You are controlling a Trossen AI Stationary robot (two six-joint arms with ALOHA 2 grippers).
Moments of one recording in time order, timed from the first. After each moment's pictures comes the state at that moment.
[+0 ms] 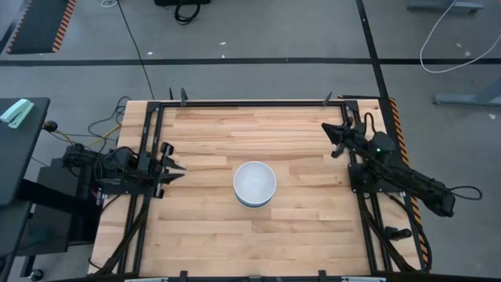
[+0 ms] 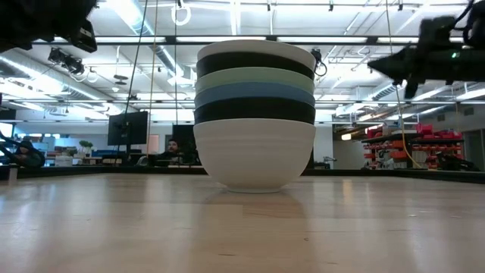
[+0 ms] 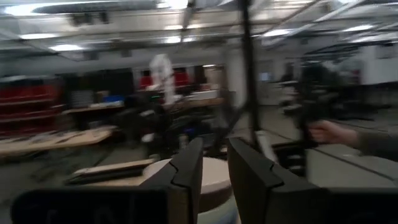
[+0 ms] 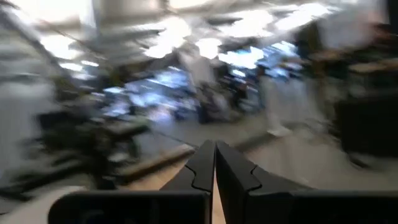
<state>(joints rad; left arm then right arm) -0.26 0.01 0.06 0.23 -0.10 0.13 -0.61 0.02 0.01 0.25 -0.11 0.29</state>
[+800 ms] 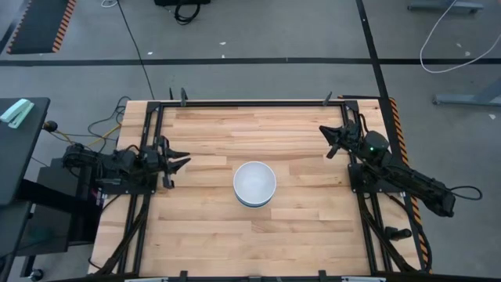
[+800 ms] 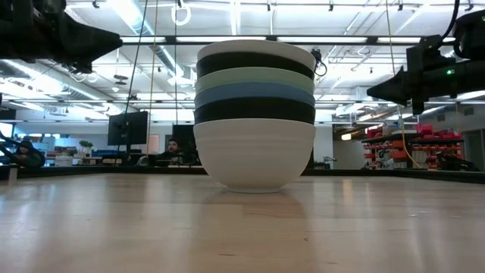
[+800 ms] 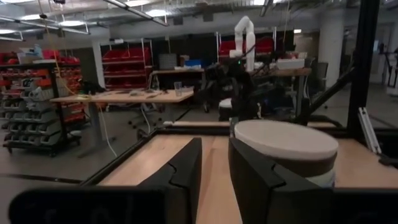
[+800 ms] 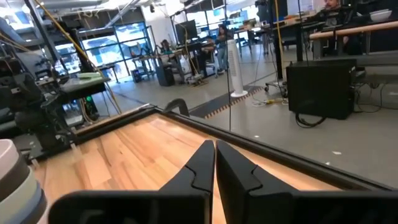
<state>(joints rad) -0.26 0.01 0.06 0.13 -0.50 0.12 -0.61 0.02 0.01 0.02 0.02 0.21</state>
